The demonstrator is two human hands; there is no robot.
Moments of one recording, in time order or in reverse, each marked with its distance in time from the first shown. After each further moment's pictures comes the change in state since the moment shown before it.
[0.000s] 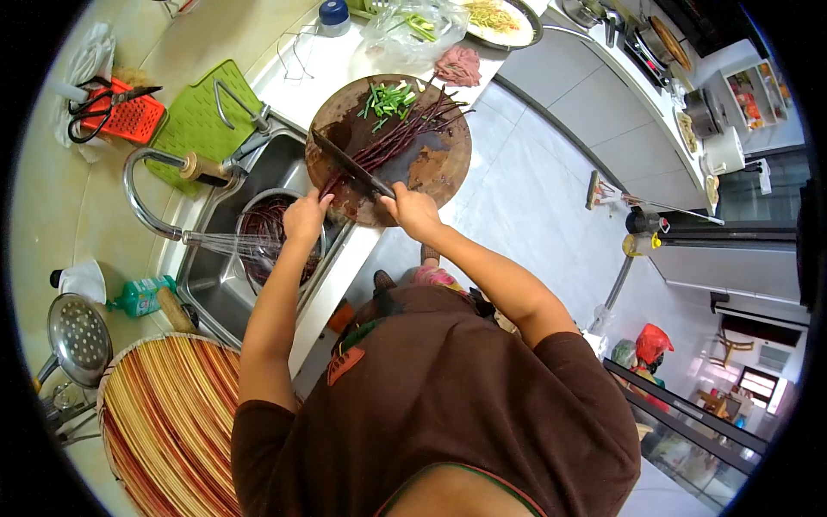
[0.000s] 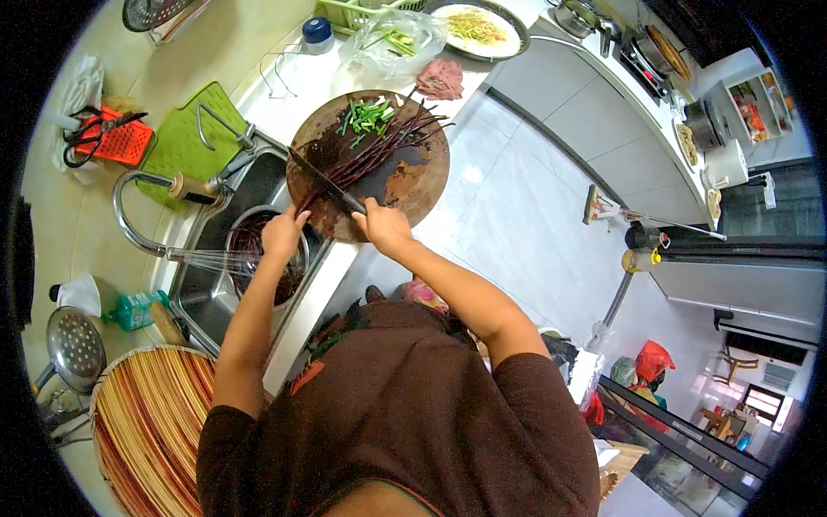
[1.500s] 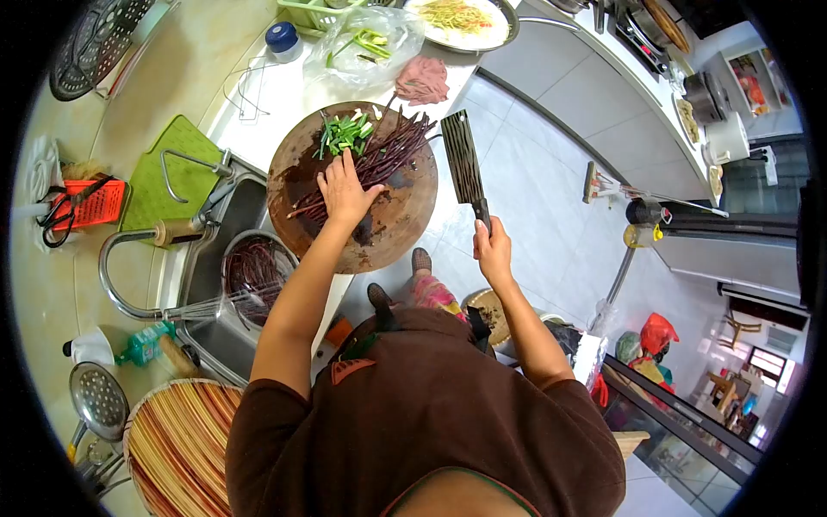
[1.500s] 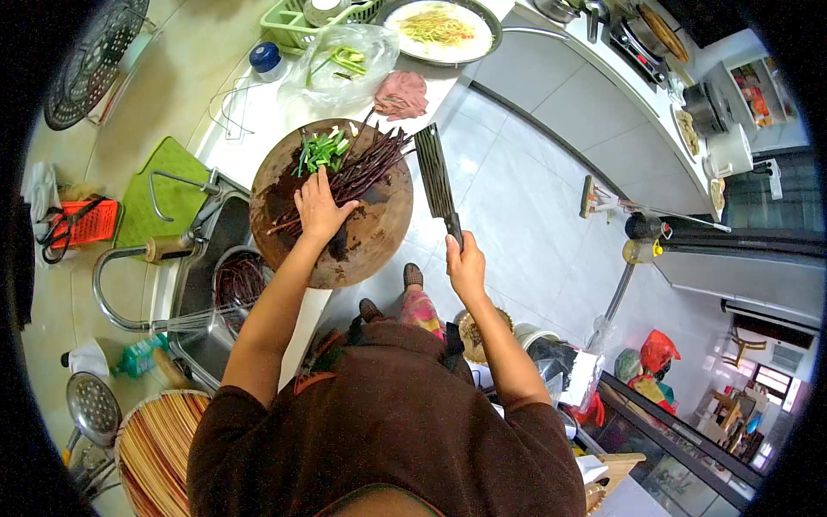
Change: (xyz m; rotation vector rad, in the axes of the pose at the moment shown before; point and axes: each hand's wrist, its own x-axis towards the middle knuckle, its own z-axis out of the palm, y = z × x) left_hand 0.116 0.178 0.024 -0.055 0.161 0.177; right_hand -0.059 0.166 -0.087 0.654 0.400 0.500
